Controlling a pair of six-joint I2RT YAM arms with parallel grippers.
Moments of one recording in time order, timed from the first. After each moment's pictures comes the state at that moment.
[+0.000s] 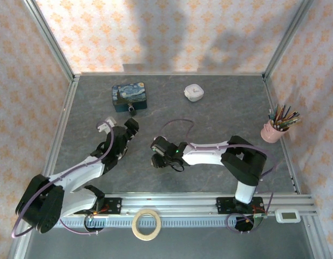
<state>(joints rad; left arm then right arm) -0.45 1.10 0.41 0.21 -0.40 -1.04 1.05 1.78 0.99 -0.27 0.05 0.63</state>
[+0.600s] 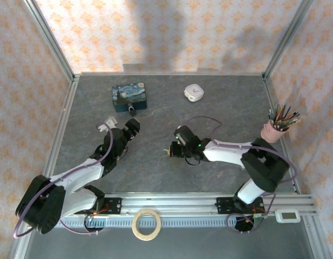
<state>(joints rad) -0.43 1.13 0.37 0.39 -0.25 -1.01 0.81 1.55 0.76 -0.09 -0.11 0.79</state>
